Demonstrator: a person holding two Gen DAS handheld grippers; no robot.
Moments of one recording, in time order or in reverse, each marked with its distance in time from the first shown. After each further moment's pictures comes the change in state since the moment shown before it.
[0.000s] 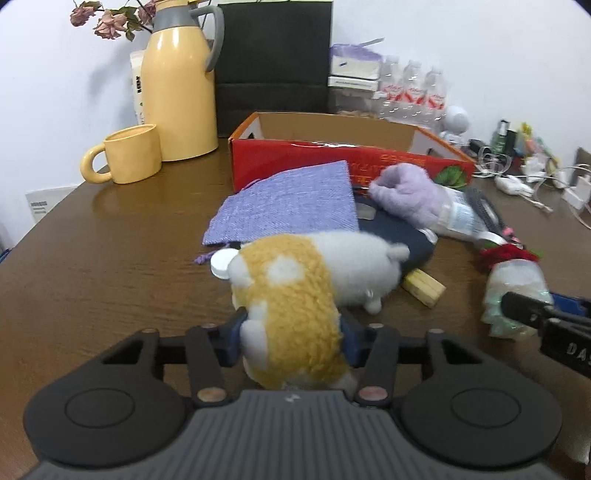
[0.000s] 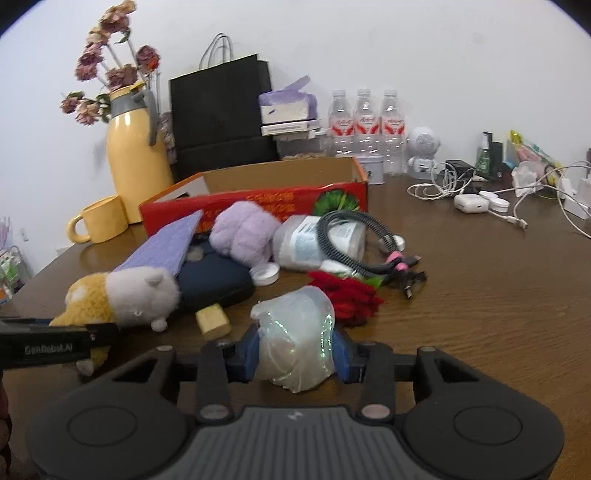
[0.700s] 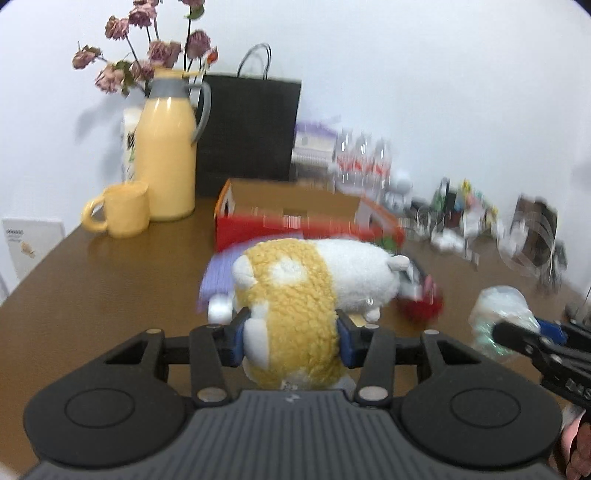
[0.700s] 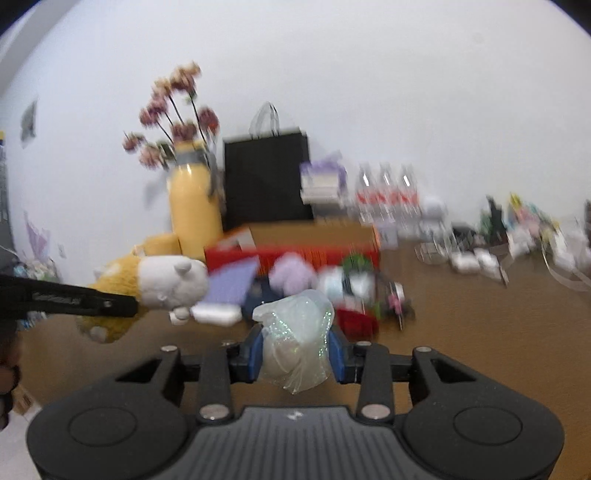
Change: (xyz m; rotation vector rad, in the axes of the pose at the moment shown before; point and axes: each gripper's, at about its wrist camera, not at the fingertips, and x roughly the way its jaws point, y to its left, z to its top) left arm -0.093 0.025 0.033 -0.028 -0.177 -0.166; right arm -0.127 0.012 -0.009 -0.077 -0.206 0.083
